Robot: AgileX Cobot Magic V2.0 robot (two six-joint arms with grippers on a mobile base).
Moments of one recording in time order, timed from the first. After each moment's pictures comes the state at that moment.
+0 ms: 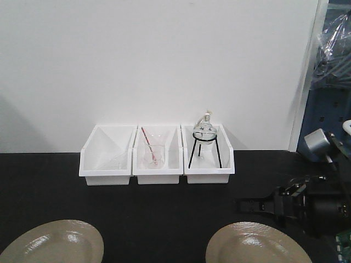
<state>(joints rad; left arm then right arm) 0.61 1.80 -0.90 -1.13 0.97 0.92 0.02 1.28 -0.95 1.22 0.91 -0.90</state>
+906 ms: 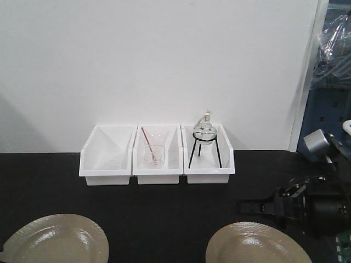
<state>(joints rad) 0.47 1.89 -0.90 -1.23 0.96 0.99 0.02 1.28 -0.95 1.21 0.92 -0.90</state>
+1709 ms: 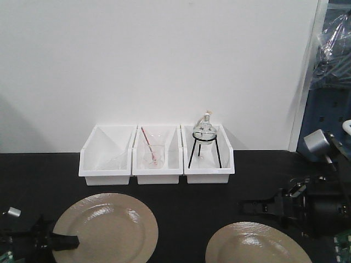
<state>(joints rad) 0.18 1.90 -0.90 -1.63 0.93 1.00 0.02 1.28 -0.95 1.21 0.91 -0.90</state>
